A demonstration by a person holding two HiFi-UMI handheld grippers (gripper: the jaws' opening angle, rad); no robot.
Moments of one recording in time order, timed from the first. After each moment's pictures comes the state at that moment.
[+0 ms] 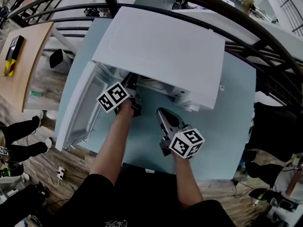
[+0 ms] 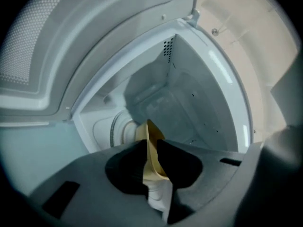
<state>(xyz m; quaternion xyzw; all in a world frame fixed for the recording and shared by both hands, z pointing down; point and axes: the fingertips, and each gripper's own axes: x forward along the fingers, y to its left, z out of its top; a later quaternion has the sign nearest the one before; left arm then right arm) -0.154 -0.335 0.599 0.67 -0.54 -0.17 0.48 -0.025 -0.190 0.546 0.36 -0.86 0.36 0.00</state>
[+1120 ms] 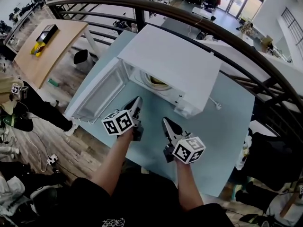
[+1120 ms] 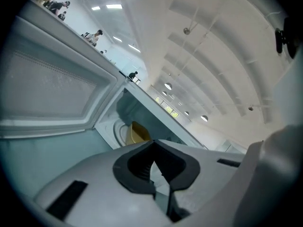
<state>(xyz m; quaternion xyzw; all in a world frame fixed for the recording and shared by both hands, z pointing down) -0.123 -0.186 0.514 0.70 -0.59 -0.13 0.38 0.013 -0.132 0.480 0.27 -0.91 0.31 0.00</state>
